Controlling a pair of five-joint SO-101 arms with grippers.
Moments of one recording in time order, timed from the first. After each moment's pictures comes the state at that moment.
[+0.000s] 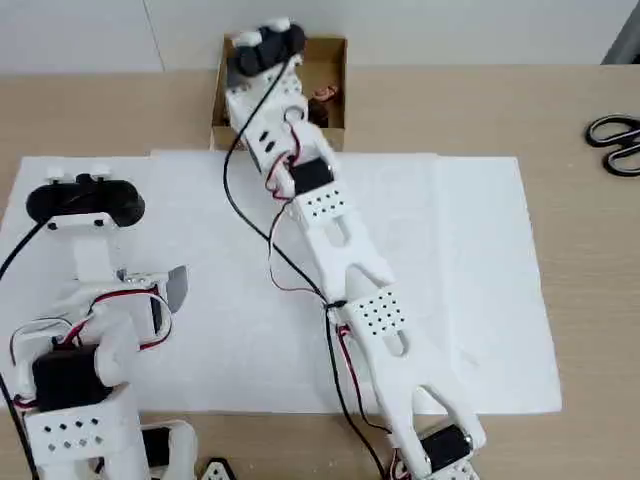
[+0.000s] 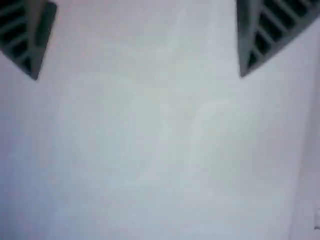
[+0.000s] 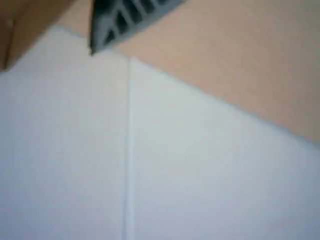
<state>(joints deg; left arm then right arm) -13.9 -60.5 40.6 84.0 1.0 -29.6 76.7 -93.7 28.0 -5.1</state>
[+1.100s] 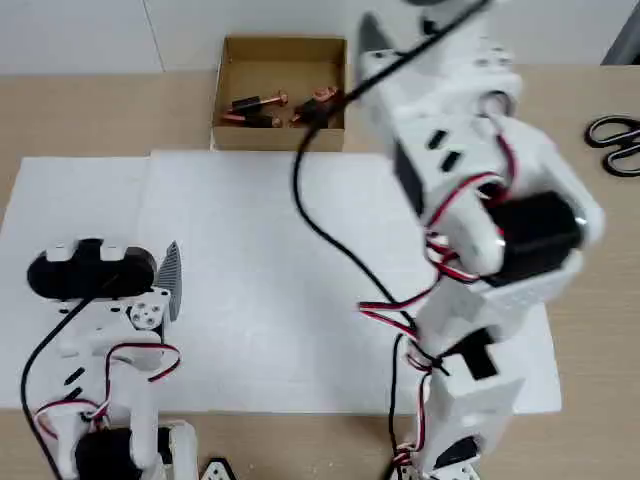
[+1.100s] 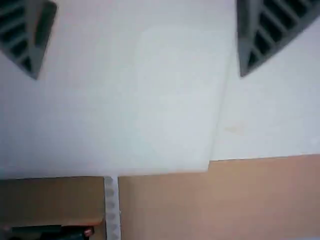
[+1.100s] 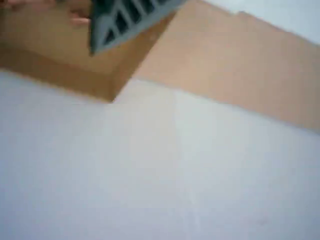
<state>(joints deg) -13.9 -97.7 70.8 57.4 -5.8 -18.2 15.6 -93.6 96.7 -5.1</state>
